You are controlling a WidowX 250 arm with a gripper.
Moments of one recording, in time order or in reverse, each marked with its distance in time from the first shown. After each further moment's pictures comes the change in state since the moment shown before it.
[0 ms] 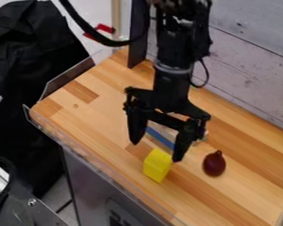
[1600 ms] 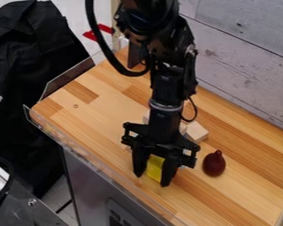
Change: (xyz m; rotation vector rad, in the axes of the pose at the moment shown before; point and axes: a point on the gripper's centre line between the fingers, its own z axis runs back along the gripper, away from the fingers) arm 0.009 0.008 -0.053 -0.045 0.078 0.056
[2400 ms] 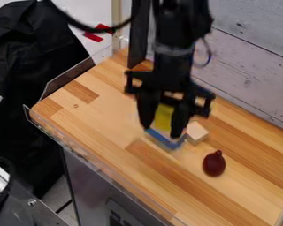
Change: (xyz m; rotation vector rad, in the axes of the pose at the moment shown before) arm -0.011 -0.010 0.095 0.033 -0.236 -0.041
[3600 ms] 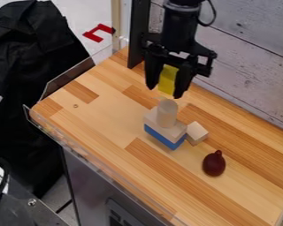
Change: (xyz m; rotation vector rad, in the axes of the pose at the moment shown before) arm 0.049 0.029 0.003 0.032 0.065 0.046
